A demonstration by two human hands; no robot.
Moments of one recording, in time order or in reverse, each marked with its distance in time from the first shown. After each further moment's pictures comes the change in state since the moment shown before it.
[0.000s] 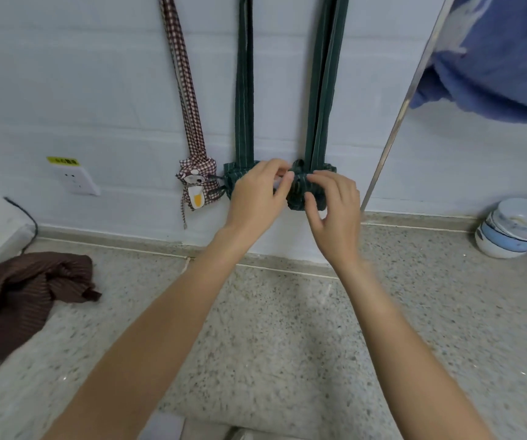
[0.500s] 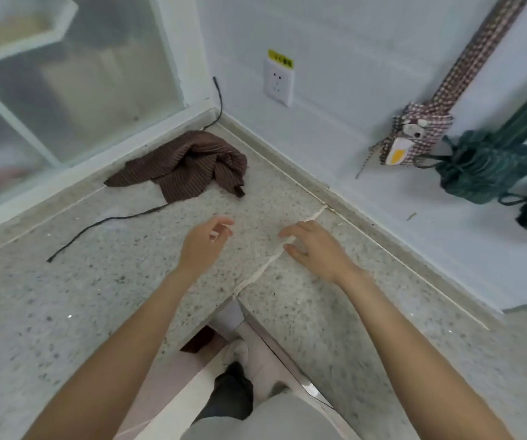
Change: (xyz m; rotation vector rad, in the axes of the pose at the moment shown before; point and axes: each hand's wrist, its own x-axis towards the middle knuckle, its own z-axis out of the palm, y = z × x) left_hand -0.307 -0.156 -0.163 0.087 0.106 -0.969; right_hand -0.127 -0.140 0.155 0.384 -1.218 -0.418
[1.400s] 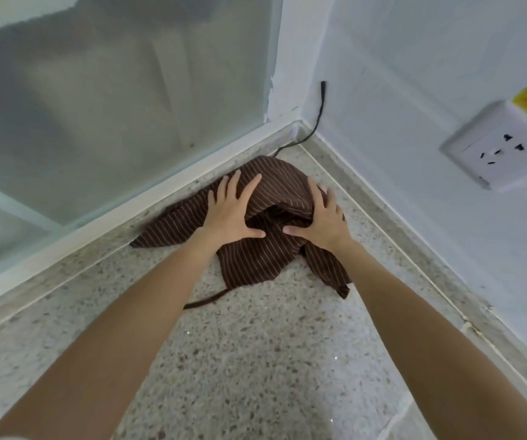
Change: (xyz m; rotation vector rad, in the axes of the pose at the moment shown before) left_hand 0.335 -0.238 -0.106 0.531 -0.286 -0.073; right_hand 0.431 0.028 0.163 0.002 -0.198 0.498
